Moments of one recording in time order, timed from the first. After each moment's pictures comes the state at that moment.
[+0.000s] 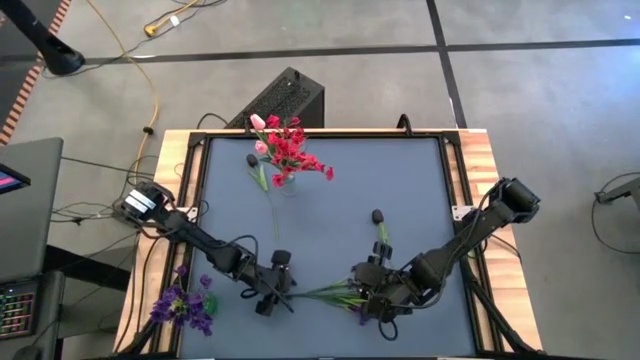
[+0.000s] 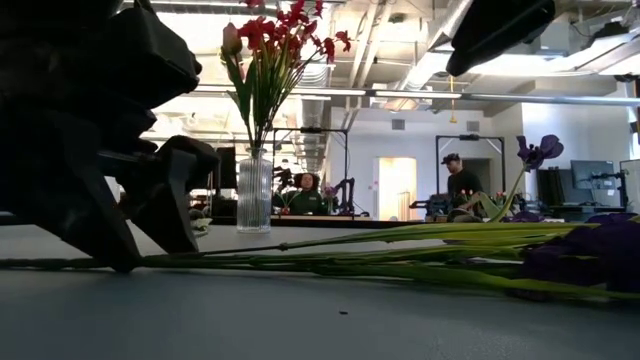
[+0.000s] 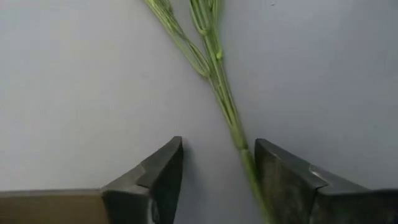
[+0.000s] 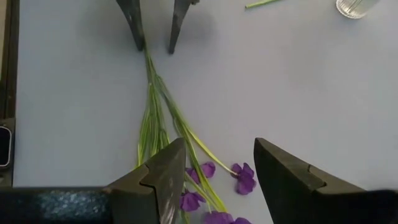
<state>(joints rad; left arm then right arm) -0.51 1.75 0.69 0.25 -0.13 -0.21 0.64 1.69 1.28 -0.65 0.58 0.73</state>
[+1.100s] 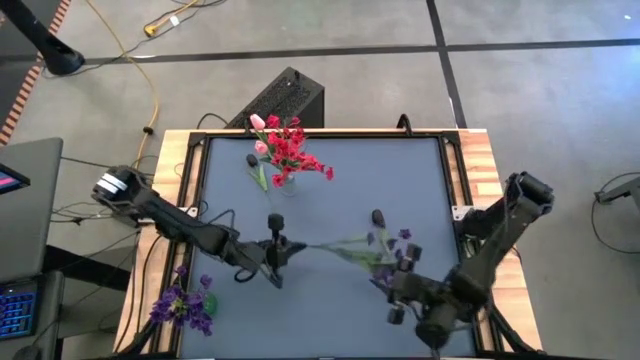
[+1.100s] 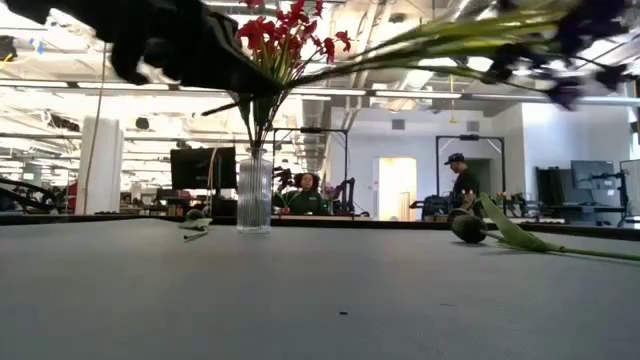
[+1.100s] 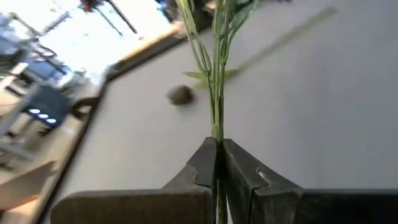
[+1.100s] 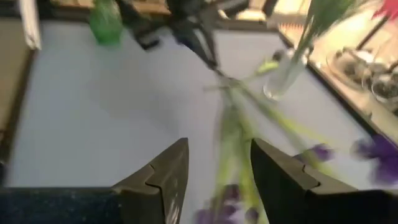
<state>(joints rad) -0.42 1.45 0.68 0.32 -0.61 0.25 0.86 1.57 1.28 -0.77 1.04 0.78</state>
